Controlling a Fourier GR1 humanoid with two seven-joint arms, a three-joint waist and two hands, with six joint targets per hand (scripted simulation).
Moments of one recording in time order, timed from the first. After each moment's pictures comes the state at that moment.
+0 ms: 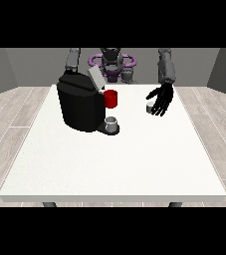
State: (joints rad) left arm -0.50 0.46 0.01 -0.91 -0.52 -0.10 -0.22; right arm -0.24 -0.02 0.05 -1.43 0.18 -0.15 0.01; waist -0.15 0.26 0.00
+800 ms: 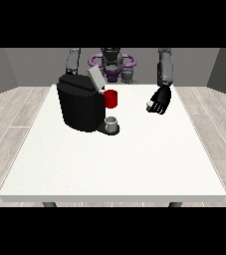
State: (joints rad) left arm -0.56 0.47 -0.11 -0.76 -0.80 -0.03 -0.24; right arm -0.26 -0.01 0.03 -1.32 0.15 -0.15 -0.03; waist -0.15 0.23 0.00
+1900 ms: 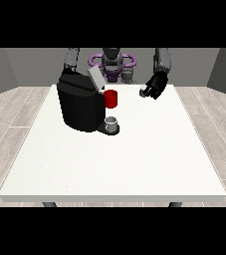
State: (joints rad) left arm -0.71 0.39 -0.04 -0.69 -0.78 -0.23 -0.29; right arm -0.23 -0.05 0.02 -1.21 0.20 -0.18 0.00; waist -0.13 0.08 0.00
